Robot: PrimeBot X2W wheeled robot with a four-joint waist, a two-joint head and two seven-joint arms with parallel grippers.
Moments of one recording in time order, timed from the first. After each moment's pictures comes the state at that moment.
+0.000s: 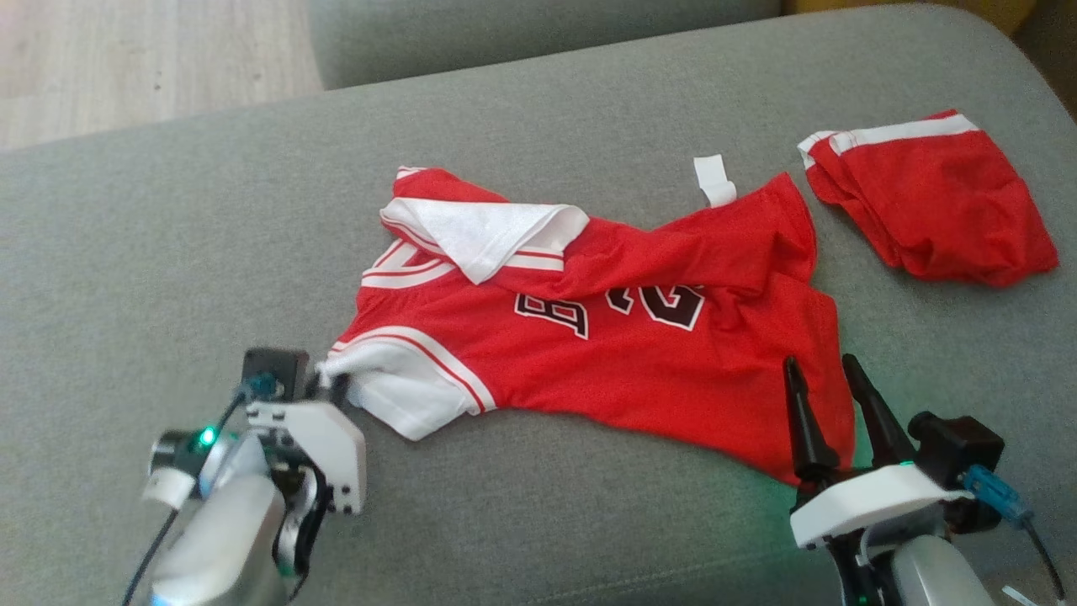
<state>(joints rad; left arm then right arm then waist) -0.33 0.24 -0.51 0.61 -0.39 0.13 0.05 -0.05 -0.05 0.09 0.33 0.27 0.13 -0.18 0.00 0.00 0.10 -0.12</state>
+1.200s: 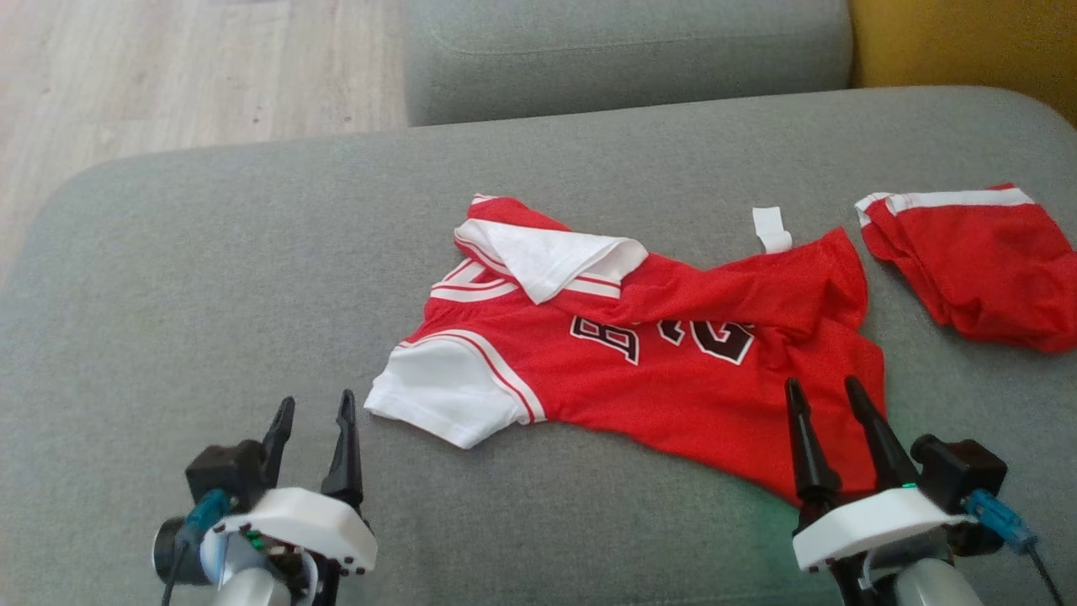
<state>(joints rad) -0.06 0.16 -0.33 0.33 -0.42 0.14 -0.25 0.00 -0.05 0.09 0.30 0.27 0.13 -0.18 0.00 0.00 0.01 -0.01</state>
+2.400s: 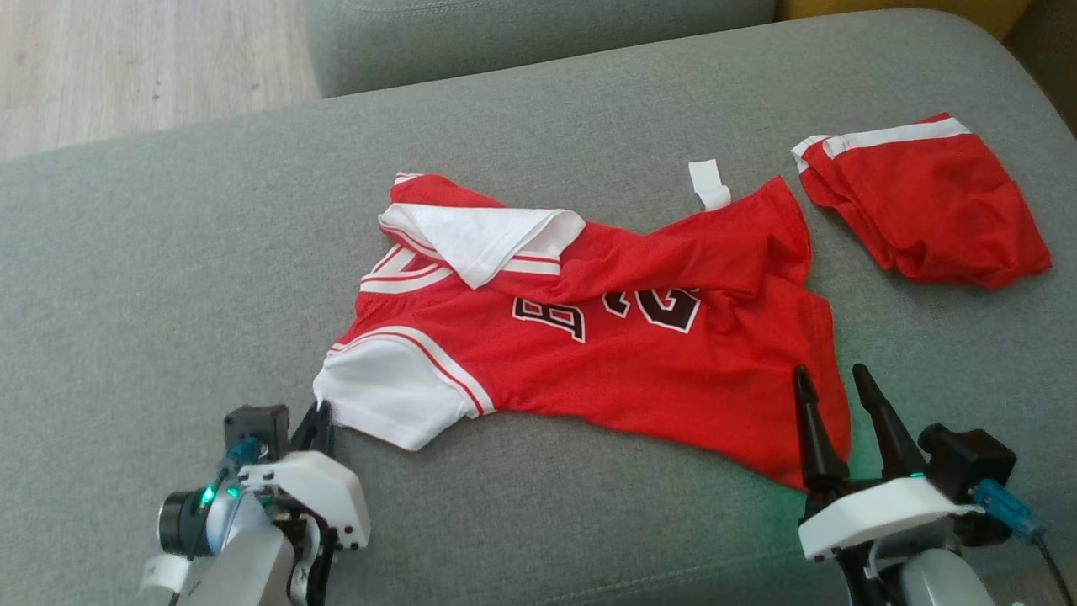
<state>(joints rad) -0.30 0.13 -0.39 0.80 -0.38 0.10 -0.22 -0.01 -0.05 0.07 0.29 0.26 0.13 -0.17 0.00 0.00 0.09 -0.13</state>
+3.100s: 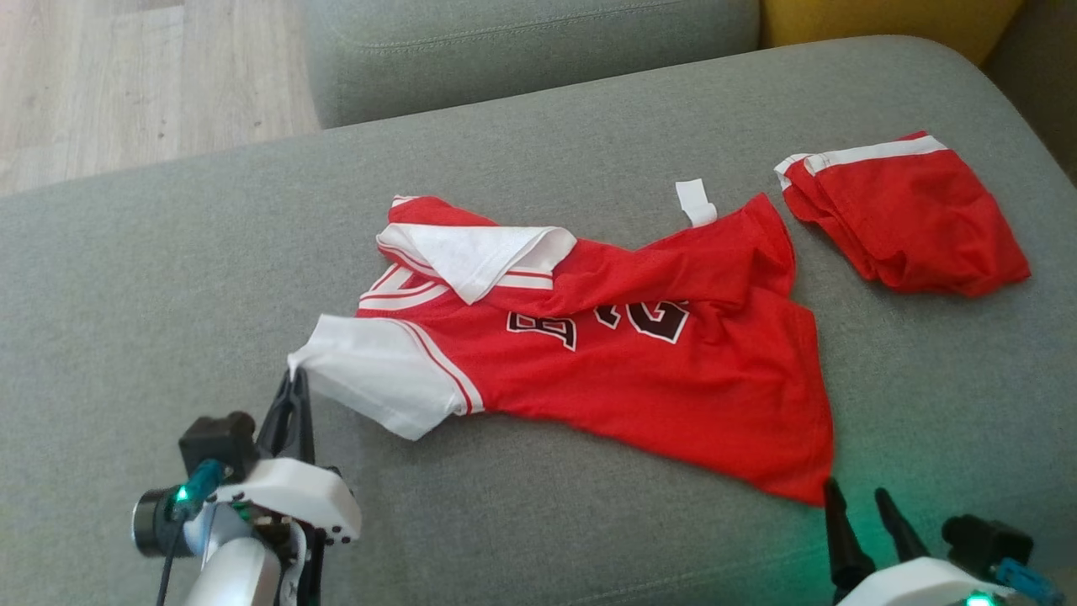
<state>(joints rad) -0.13 0.13 -0.25 0.43 -0.30 0.14 -0.25 0.11 -0.05 -0.01 0.40 0.37 0.13 -0.07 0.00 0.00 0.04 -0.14</state>
